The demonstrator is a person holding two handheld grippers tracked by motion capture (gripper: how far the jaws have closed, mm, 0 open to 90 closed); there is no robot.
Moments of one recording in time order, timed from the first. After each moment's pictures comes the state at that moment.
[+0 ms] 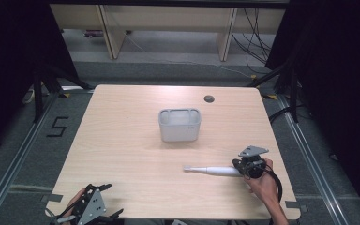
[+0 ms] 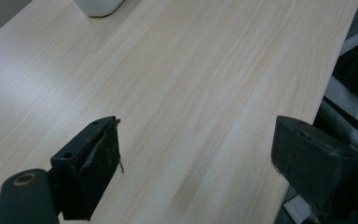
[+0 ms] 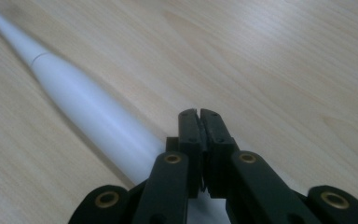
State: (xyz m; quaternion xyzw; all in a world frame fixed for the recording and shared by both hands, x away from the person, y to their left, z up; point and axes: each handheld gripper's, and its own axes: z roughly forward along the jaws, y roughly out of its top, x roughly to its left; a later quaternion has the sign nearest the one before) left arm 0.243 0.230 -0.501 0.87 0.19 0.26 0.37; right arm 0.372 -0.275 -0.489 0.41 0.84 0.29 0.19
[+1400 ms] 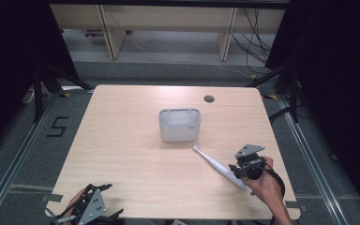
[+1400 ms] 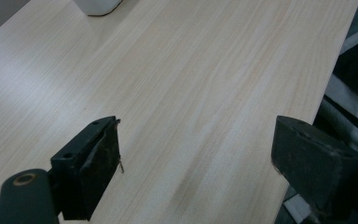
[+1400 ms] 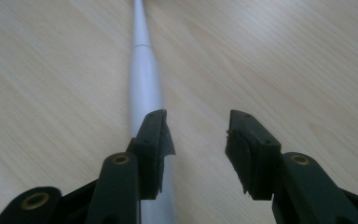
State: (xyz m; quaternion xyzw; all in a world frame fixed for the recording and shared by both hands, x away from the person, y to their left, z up) left arm 0.244 0.230 -0.501 0.88 0.18 0.26 0.36; right arm 0.360 -0.254 -0.452 0.38 0.87 0.24 0.20
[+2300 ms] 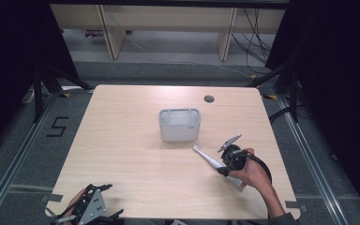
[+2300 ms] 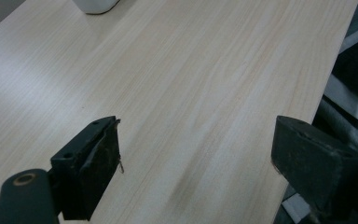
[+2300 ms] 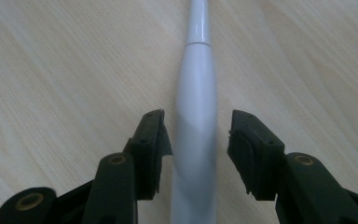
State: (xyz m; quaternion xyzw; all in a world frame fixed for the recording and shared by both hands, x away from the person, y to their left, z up) left arm 0.245 0.230 -0.502 0.88 0.18 0.25 0.36; right arm 0.397 -0.220 -0.465 0.35 0.92 0.18 0.08
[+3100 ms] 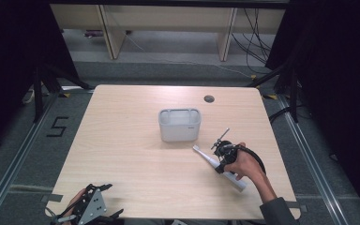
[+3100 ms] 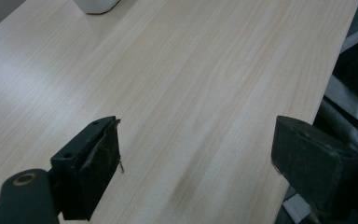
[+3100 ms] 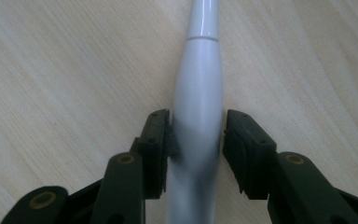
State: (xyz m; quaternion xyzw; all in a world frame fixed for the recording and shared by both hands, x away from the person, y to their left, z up) left arm 0.245 0.230 -0.502 0.88 0.18 0.26 0.36; right arm 0.423 -0.203 -0.472 0.34 0.93 0.10 0.02
